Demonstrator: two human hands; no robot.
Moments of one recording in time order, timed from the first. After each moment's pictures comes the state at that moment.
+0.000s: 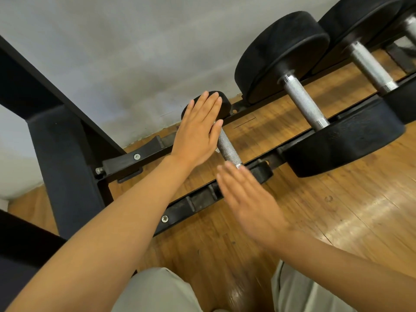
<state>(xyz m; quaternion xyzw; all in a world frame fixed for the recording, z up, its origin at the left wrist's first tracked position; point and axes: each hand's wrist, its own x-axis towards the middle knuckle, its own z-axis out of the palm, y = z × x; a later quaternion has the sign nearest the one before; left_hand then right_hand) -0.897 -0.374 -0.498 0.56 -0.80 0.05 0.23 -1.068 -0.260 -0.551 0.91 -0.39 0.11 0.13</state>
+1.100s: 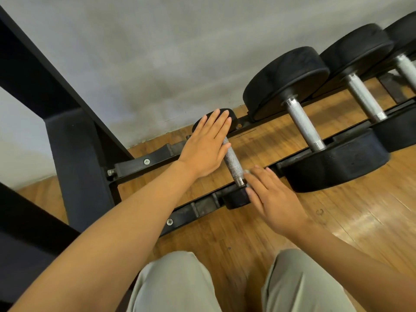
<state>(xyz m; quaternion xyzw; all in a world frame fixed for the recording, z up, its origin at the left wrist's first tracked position) -0.894 -0.362 -0.473 0.56 -0.82 0.07 0.04 -1.103 -0.287 -0.524 0.87 -0.46 0.16 -0.02</state>
